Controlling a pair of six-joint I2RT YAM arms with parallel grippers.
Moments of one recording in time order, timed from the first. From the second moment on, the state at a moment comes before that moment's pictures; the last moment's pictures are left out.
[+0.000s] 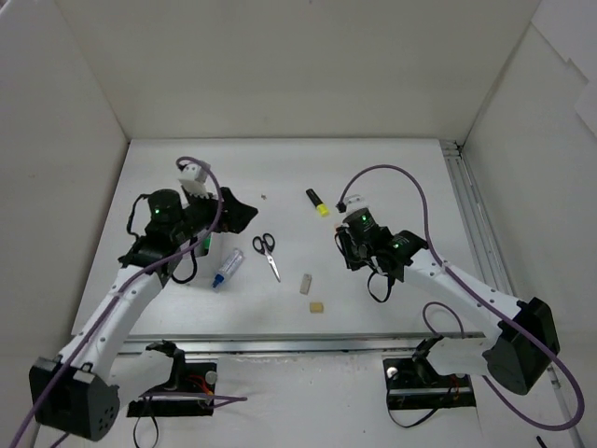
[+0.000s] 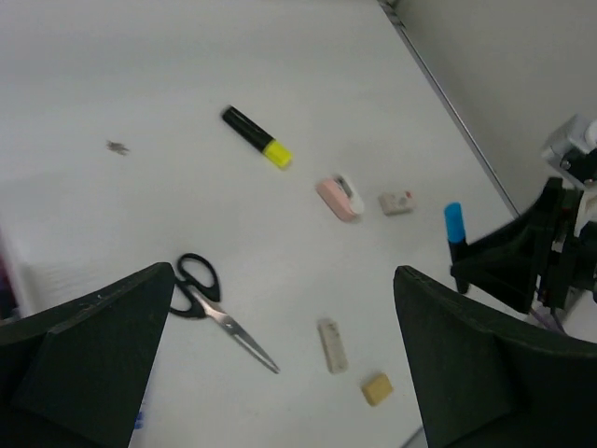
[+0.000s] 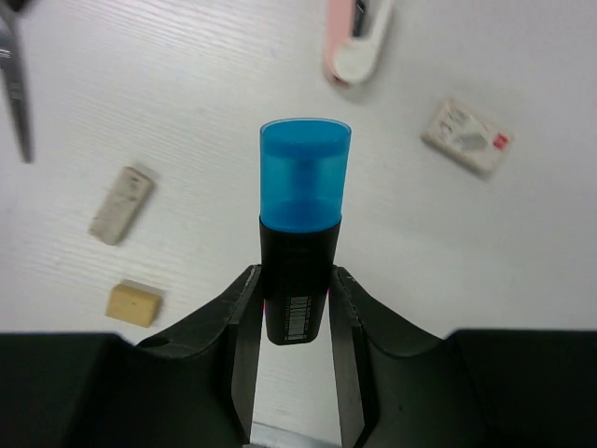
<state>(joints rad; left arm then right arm) -0.22 0.98 0.85 -0.08 0.39 -0.37 0.66 1.26 0.92 -0.62 0.25 0.28</state>
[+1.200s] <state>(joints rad) -0.64 1.48 1.10 0.00 0.34 -0.54 0.84 1.35 1.03 -0.26 0.18 0.09</state>
